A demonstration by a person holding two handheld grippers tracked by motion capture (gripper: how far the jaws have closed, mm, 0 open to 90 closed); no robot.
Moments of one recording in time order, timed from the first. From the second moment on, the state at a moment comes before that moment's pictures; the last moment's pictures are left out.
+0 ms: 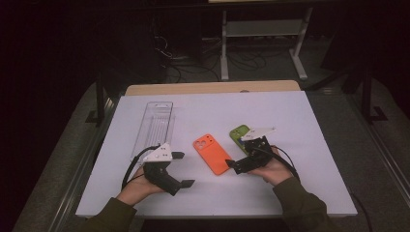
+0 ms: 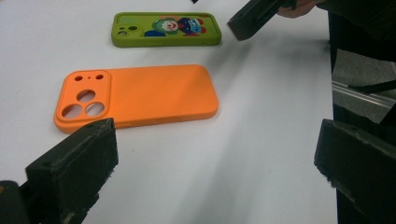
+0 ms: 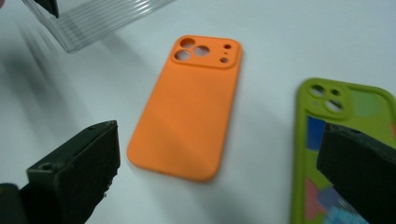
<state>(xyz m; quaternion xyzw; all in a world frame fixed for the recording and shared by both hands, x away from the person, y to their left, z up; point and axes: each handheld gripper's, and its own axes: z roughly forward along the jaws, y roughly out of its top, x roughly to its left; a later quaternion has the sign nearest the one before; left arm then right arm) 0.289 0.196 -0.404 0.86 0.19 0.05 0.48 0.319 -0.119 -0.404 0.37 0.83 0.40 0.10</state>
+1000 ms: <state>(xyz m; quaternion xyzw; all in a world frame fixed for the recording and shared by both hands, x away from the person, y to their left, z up) 0.290 0.198 -0.405 0.86 0.19 0.05 0.48 0.288 -0.178 -0.422 0.39 0.82 0.40 0.13</state>
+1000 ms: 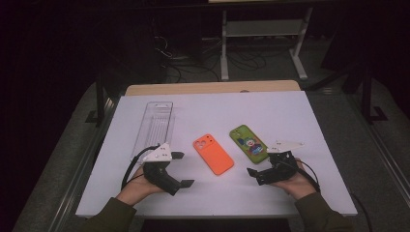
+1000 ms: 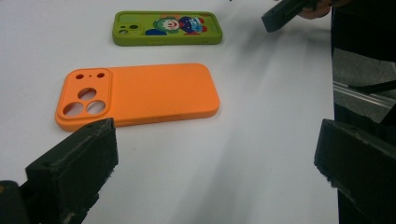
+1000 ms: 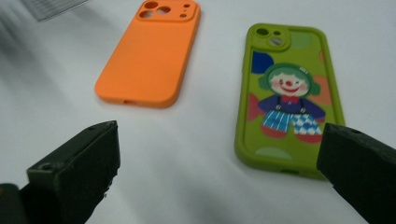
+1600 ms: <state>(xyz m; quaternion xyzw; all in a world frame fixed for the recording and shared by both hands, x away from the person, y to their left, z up) 0.291 0.198 -0.405 0.85 0.19 0.05 0.48 0.322 -0.128 -0.398 0.41 0.83 0.36 0.11</state>
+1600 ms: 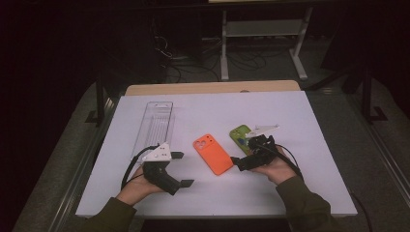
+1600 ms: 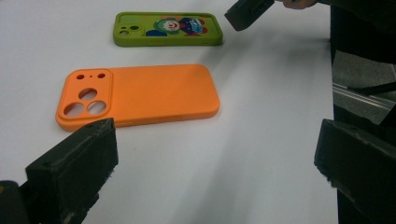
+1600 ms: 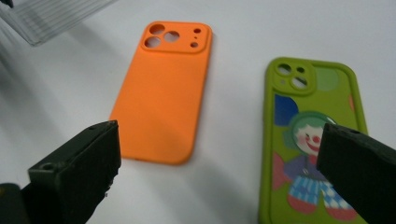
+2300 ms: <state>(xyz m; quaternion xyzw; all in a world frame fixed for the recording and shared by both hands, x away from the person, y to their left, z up) 0.290 0.199 -0.404 0.85 0.19 0.04 0.48 0.353 -0.062 -0.401 0.41 0.86 0.29 0.09</state>
